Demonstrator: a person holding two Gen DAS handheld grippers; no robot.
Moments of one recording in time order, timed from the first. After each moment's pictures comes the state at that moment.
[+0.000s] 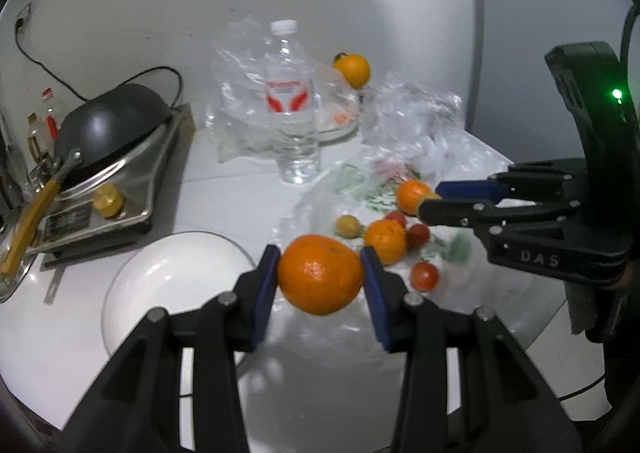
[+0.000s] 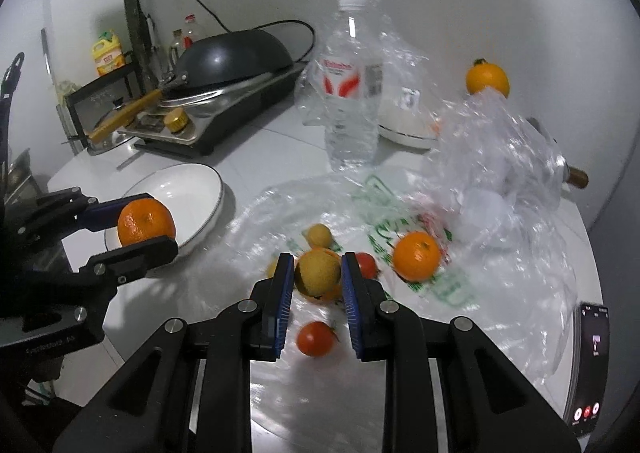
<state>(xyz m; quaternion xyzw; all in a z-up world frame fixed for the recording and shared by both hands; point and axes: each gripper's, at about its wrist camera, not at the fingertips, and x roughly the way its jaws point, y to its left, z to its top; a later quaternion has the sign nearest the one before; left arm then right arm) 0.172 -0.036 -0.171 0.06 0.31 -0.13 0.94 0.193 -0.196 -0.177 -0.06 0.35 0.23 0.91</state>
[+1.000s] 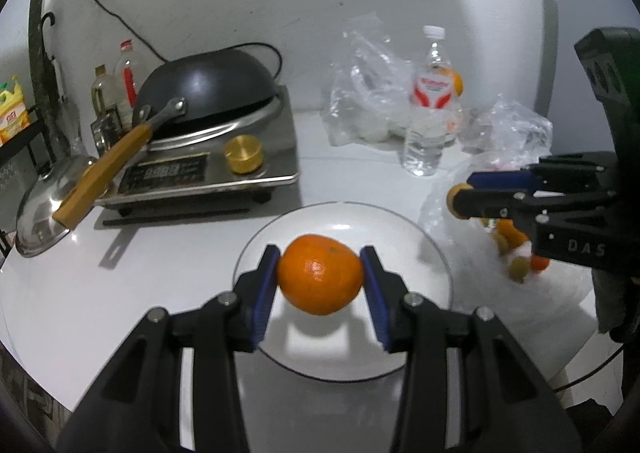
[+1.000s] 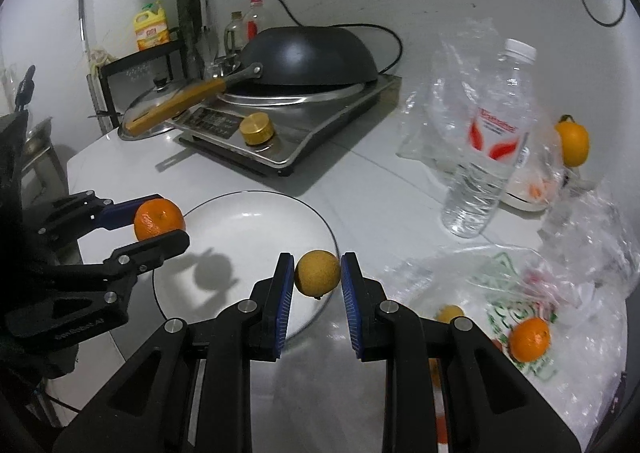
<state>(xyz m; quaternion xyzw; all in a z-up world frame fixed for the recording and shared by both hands) 0.174 0.108 -0.192 0.02 0.30 -0.04 0.95 0.213 -0.056 -0.172 -0.11 0.33 0.29 0.89</state>
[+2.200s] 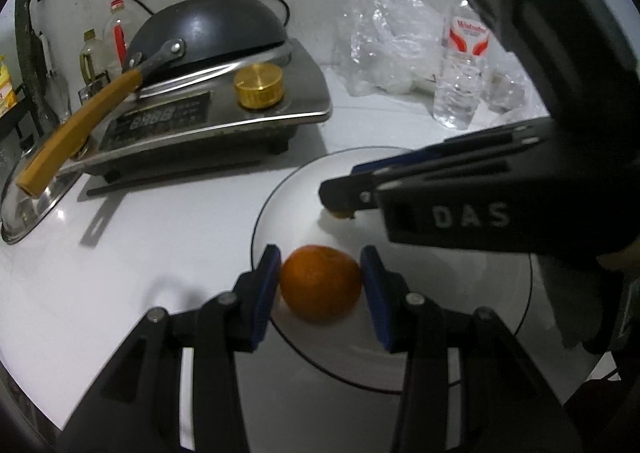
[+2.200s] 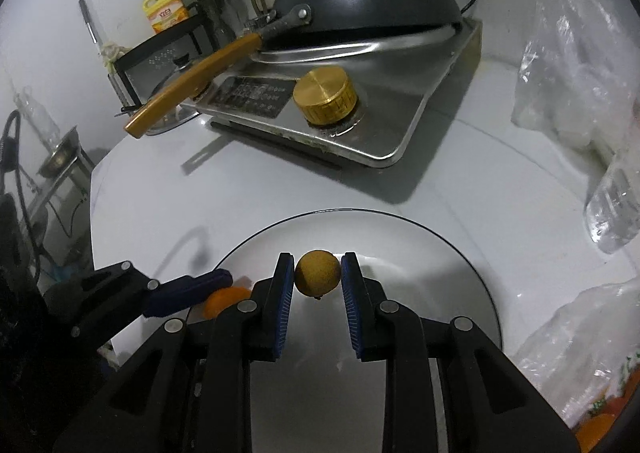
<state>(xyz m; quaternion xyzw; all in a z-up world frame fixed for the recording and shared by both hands) 0.208 0.134 -0.243 0.02 0.36 -0.04 0.93 0.287 0.045 -0.226 -0.05 0.42 0.37 0.83</state>
